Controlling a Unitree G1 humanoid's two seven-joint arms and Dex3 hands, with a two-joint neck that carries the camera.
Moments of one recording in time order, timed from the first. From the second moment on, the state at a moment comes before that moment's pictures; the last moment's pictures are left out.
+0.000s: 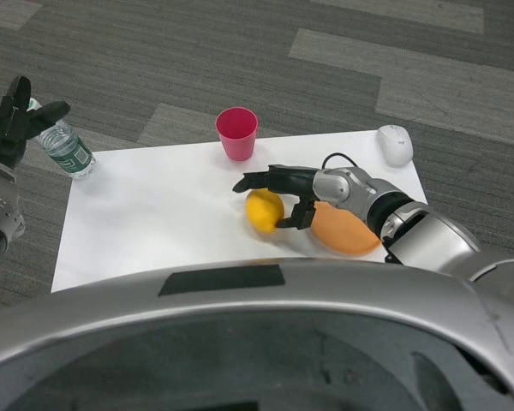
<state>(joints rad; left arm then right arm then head) -0.48 0.56 -0.59 1.10 -1.37 -0.60 -0.20 -0.43 -0.22 0.49 1.06 -0.58 -0.60 0.25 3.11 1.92</state>
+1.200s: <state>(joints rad) -0.47 0.56 -0.58 1.09 -1.37 -0.60 -0.20 -0.35 -0.19 0.23 0.99 -0.33 -0.65 0.22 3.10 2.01</state>
